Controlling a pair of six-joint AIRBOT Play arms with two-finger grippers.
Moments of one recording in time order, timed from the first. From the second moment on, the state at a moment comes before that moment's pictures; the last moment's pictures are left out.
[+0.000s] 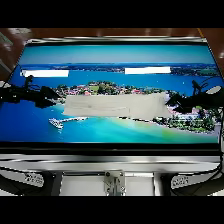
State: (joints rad) left arm 0.35 -1.67 1.33 0.73 -1.33 -1.27; right arm -0.38 -1.68 1.25 -0.97 1.12 1.28
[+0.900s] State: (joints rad) left arm 0.09 -1.64 1.34 0.64 -1.28 -1.23; right arm -0.29 -1.60 1.25 -0.83 1.11 1.29
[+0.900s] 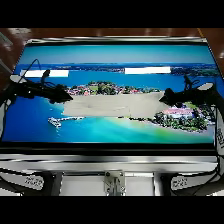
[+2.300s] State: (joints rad) left arm -0.47 -1.84 1.56 0.45 -1.00 -1.25; right arm -0.02 -1.08 1.25 -0.98 1.34 1.46
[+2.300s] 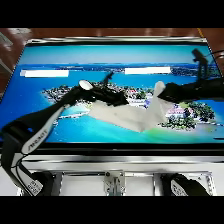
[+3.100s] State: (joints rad) left arm -0.05 -1.35 1.55 0.93 -1.37 -1.39; right arm 0.43 -1.64 1.25 -0.58 0.81 1.37
